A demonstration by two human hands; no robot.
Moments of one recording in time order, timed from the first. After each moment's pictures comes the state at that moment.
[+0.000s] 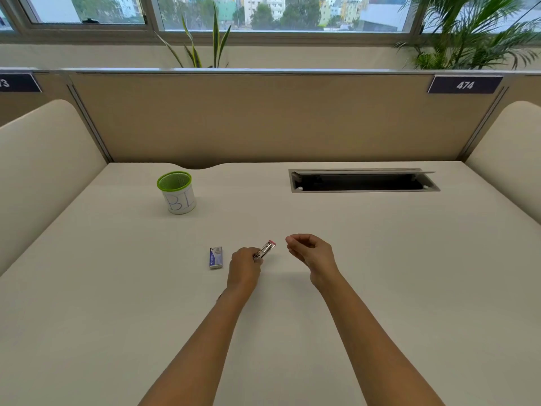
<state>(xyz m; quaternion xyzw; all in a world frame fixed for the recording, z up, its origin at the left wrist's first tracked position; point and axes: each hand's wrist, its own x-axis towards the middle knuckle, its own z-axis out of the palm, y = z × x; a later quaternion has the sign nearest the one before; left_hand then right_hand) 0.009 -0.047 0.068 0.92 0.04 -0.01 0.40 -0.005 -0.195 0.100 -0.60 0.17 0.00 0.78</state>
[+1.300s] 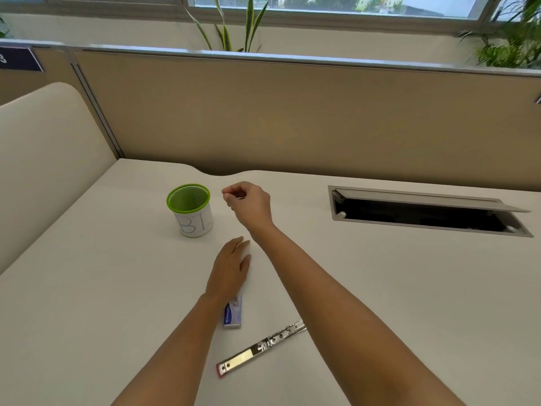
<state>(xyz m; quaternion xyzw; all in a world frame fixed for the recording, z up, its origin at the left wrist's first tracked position) 0.144 0.048 0.024 0.95 -0.02 0.03 0.30 0.195 -0.026 0.153 -0.79 -0.01 0.01 0.62</state>
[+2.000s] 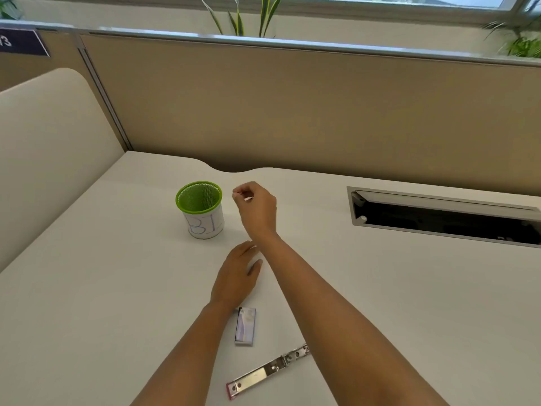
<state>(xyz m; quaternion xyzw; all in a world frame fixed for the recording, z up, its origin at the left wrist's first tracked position) 0.145 0.055 0.031 0.93 0.00 0.01 0.38 0.226 0.000 0.112 -0.81 -0.03 -0.07 0.58</state>
